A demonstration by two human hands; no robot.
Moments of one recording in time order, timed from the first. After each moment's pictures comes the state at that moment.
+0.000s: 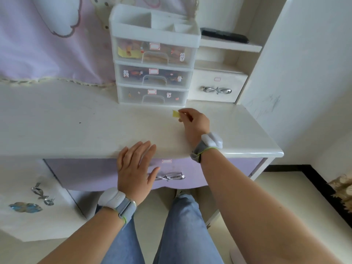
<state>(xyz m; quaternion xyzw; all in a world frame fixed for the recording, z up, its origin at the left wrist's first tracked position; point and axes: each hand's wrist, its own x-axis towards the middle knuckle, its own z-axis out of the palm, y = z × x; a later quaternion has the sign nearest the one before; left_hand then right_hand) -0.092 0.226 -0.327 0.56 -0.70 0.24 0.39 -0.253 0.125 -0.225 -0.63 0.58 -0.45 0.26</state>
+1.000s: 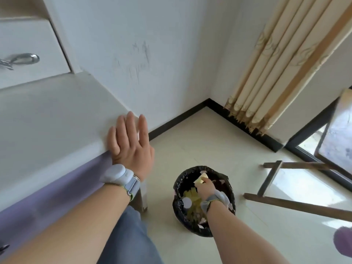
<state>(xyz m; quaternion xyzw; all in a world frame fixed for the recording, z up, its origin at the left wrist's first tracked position) -0.442 0.156 -0.340 0.46 -0.77 0.32 0.31 -0.634 0.278 -0.505 -0.04 0.85 -0.35 0.40</state>
